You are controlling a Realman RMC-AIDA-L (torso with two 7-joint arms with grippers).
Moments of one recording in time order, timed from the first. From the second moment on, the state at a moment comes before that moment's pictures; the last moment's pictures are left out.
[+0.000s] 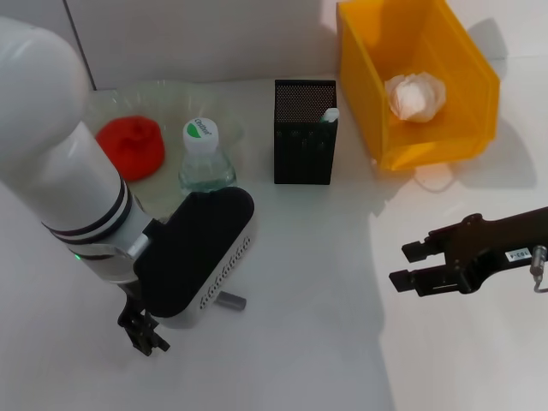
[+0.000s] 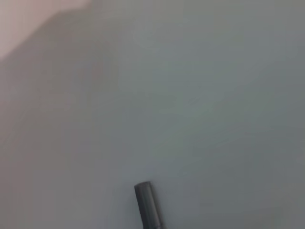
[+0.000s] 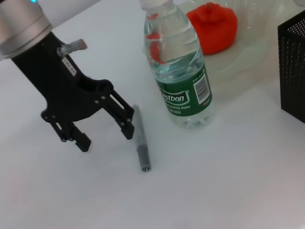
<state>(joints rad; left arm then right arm) -0.73 -2.08 1.78 1.26 2.59 1.56 -1.49 0.33 2.06 -1.06 -1.23 -2.14 -1.61 1.97</state>
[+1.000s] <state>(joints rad) -0.77 -2.08 1.80 1.12 2.60 1.38 -1.45 0.36 2.06 -1.06 -1.22 -2.14 -1.62 1.97</state>
